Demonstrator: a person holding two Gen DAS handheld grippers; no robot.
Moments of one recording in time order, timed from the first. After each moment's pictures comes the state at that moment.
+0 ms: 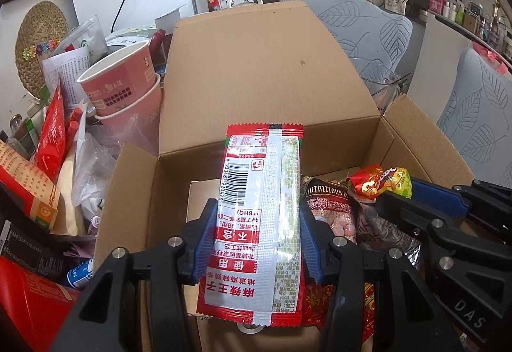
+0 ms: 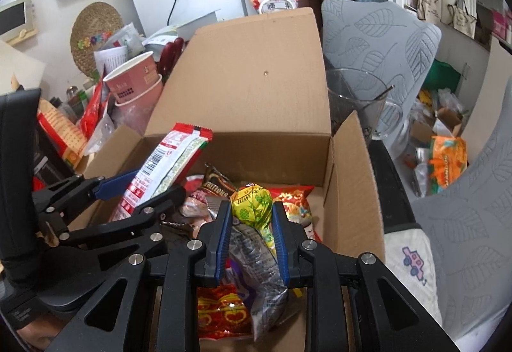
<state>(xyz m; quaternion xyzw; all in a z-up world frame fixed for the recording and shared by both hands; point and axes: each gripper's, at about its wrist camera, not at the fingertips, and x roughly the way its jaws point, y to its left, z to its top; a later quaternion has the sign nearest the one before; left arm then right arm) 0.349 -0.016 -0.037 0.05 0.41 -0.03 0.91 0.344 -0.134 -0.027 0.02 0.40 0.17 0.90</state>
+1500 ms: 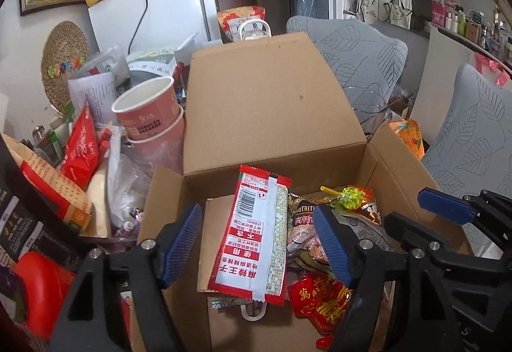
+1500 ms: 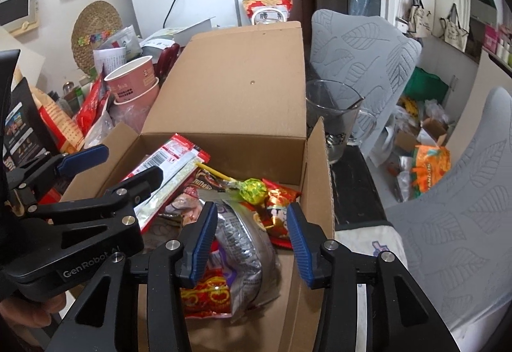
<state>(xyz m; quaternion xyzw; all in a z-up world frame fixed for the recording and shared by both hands) 0.317 -0.019 0.008 0.06 0.37 -0.01 0.93 0.315 -0.149 -0.002 0.00 0.38 0.15 0.91</state>
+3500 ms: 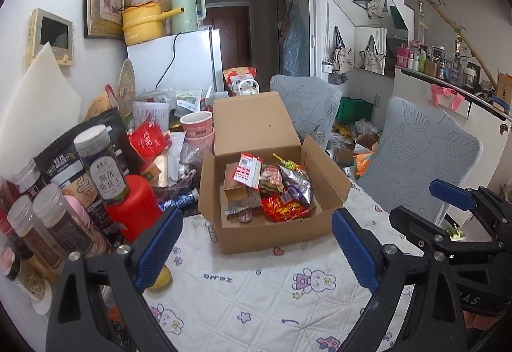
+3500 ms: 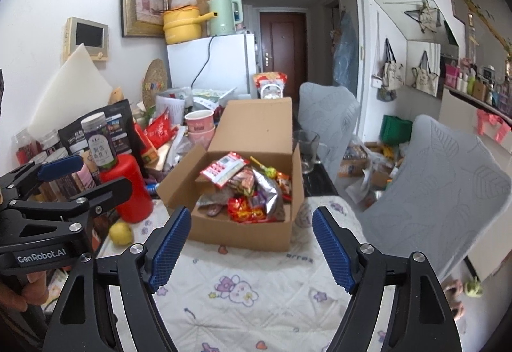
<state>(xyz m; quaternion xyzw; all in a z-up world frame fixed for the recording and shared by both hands) 0.046 -0.001 0.097 0.03 0.27 -0.04 0.96 0.051 -0.170 0.076 0.00 0.25 0.13 0.96</state>
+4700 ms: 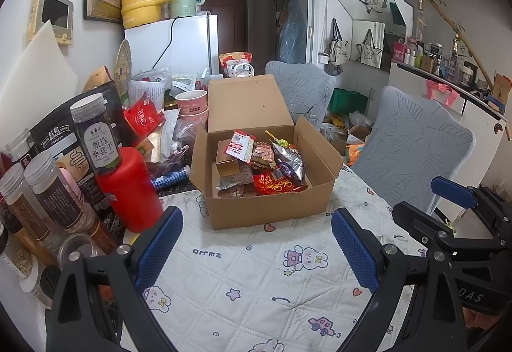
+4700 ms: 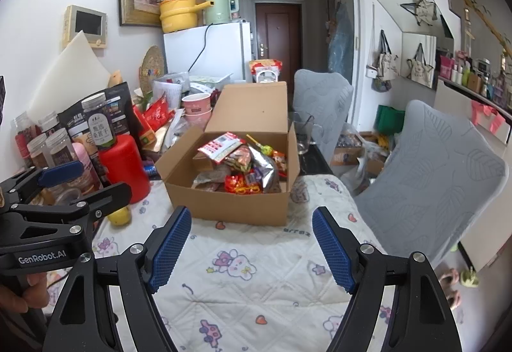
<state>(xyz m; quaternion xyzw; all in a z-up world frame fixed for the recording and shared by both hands) 0.027 0.000 0.076 0.01 0.29 -0.05 0.96 0.027 -0.173 0.061 -0.01 0.26 0.12 0.96</state>
